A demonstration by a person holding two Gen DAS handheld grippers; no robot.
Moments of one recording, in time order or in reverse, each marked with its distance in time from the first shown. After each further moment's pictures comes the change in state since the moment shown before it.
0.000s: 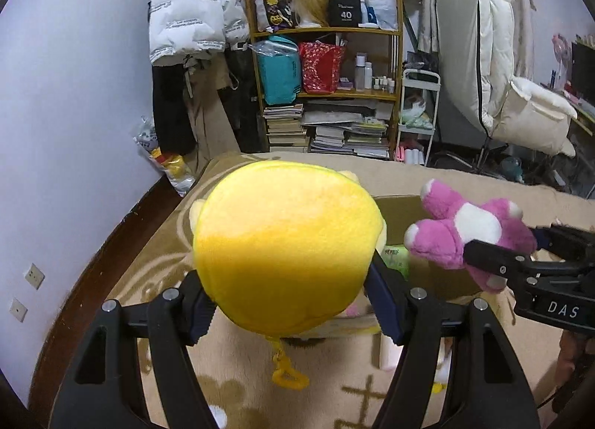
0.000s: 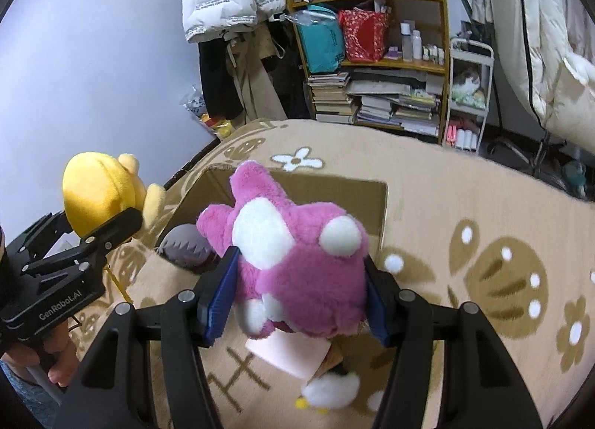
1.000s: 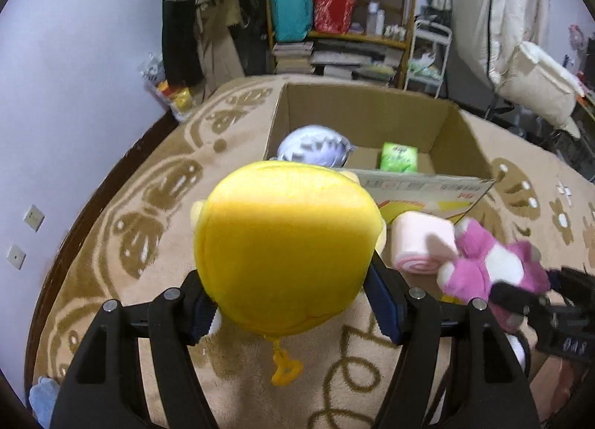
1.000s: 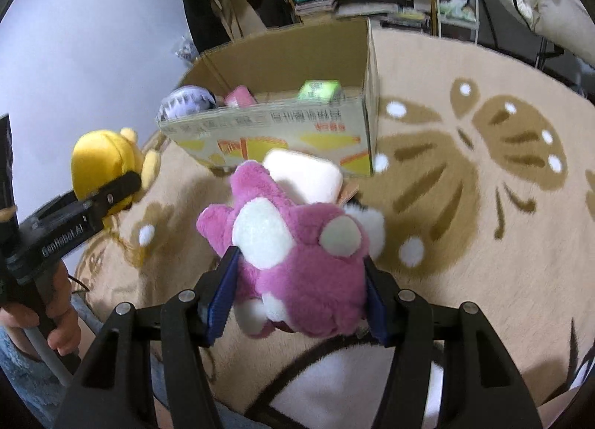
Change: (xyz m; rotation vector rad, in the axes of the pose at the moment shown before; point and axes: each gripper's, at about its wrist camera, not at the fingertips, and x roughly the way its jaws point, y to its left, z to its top) left arm -0.025 0.012 -0.094 -0.062 0.184 -0.009; right arm -0.019 -0.007 -0.119 0.138 0.213 0.050
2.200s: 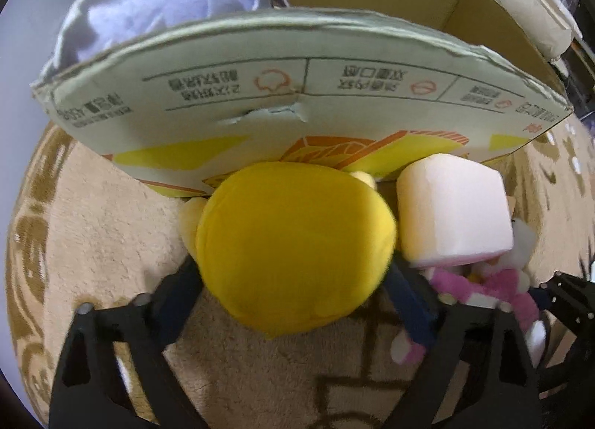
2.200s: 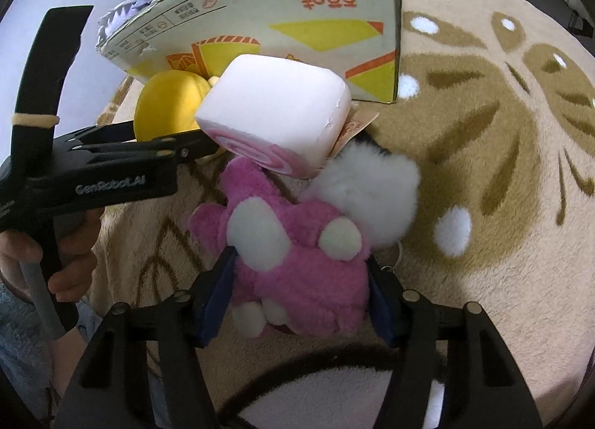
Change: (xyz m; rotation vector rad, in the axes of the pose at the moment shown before) left arm 0.156 -0.042 -0.008 0.109 0.351 -0.156; right arm 0.105 -0.022 -0.010 -0.027 0.253 -0.001
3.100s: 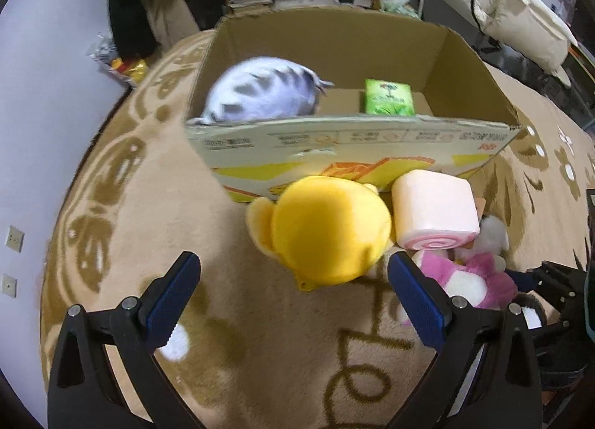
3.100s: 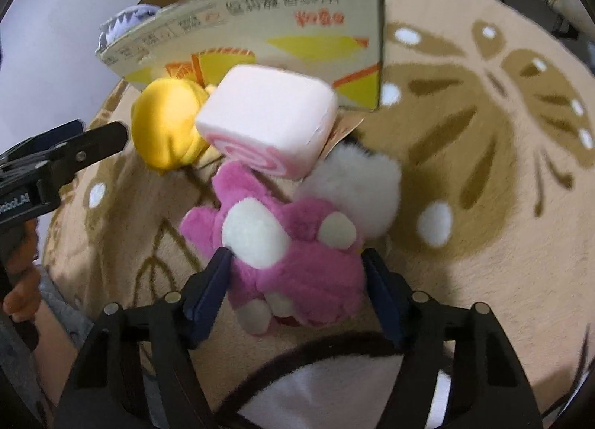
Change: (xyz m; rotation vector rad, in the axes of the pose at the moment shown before) left arm -0.071 0.011 -0.016 0.015 -0.108 0.084; right arm -0.016 0.015 -0.009 0.019 -0.016 -0.038
